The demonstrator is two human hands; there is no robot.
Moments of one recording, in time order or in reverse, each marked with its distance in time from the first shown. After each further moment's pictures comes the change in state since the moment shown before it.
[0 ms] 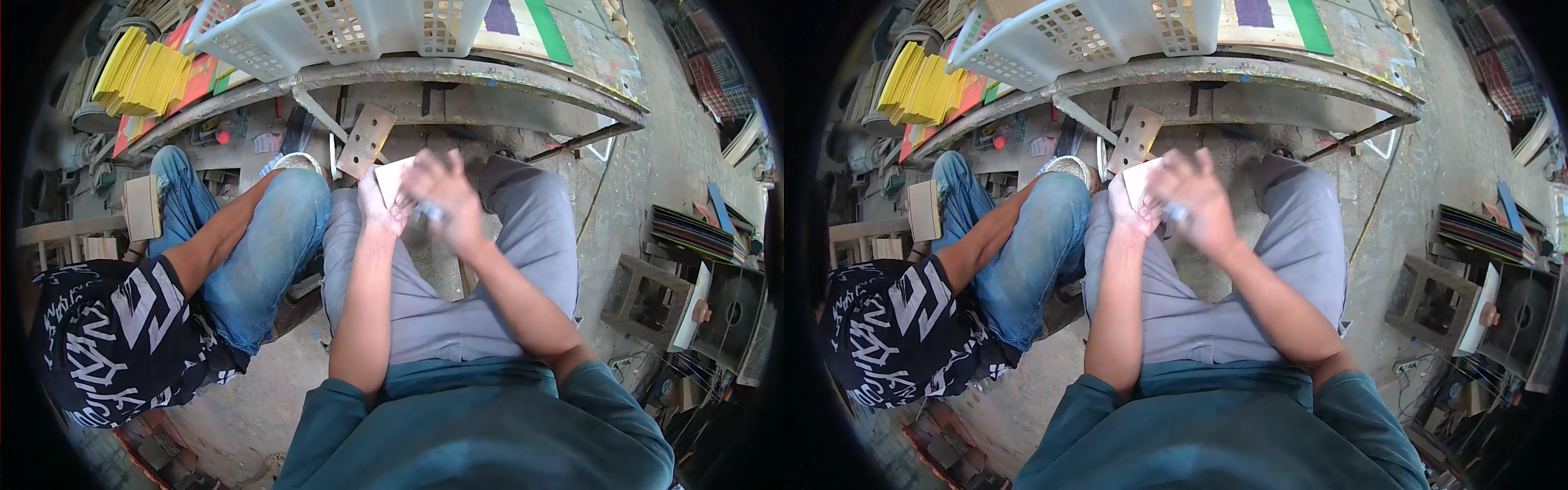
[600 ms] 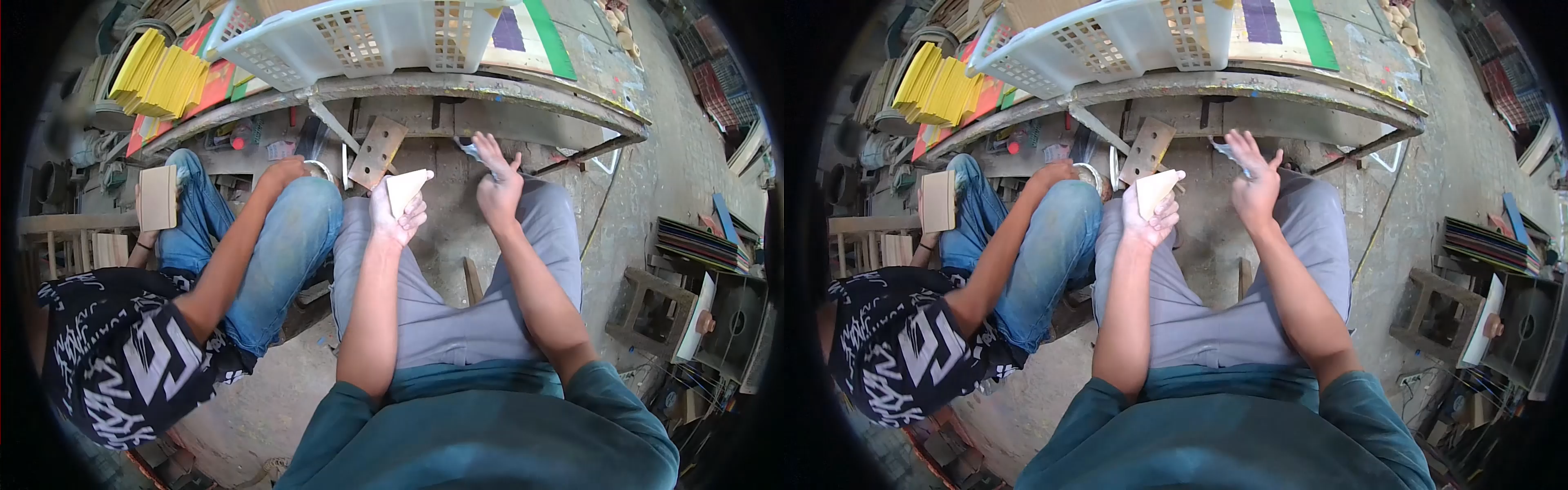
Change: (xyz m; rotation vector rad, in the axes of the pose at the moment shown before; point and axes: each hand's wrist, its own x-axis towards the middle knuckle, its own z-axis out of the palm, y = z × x) left_hand 0.001 0.002 -0.010 -0.039 -0.248 -0.086; right_hand -0.006 0.062 -0.008 -0.005 0.236 0.453
